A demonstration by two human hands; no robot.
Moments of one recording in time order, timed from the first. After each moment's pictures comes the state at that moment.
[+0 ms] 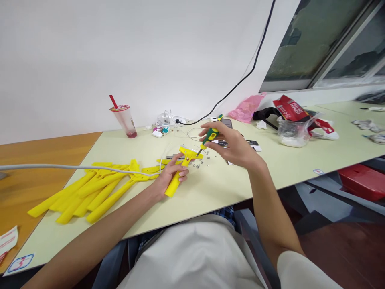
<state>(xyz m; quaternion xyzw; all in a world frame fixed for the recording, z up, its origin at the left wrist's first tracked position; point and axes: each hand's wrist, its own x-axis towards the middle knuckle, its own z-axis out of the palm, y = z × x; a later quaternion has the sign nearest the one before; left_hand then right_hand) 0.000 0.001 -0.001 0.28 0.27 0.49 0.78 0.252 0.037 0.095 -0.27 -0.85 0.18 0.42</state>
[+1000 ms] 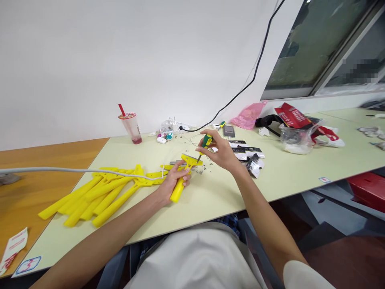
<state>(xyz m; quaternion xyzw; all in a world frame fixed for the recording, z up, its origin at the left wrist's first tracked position) 0.005 0.003 -0.002 0.26 0.29 0.52 0.76 0.224 0.075 0.055 -0.27 -0.80 0.20 0.50</state>
